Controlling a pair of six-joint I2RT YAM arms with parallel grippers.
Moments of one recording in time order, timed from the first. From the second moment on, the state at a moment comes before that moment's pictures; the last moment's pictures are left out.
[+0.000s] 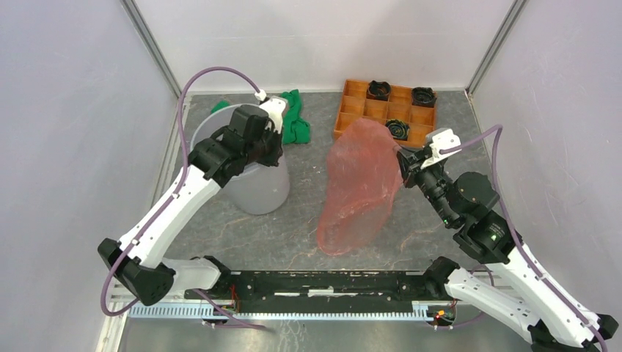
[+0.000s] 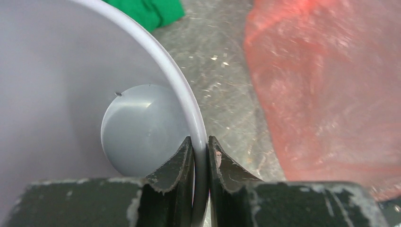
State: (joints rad) left arm -0.57 1.28 1.42 -0.82 -0.13 -0.13; right arm 0.75 0.64 0.89 -0.19 0.29 -0.06
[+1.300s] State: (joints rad) left arm -1.40 1.16 1.27 -0.56 -0.19 -0.42; right arm 0.75 0.62 1.00 -0.23 0.34 -0.05
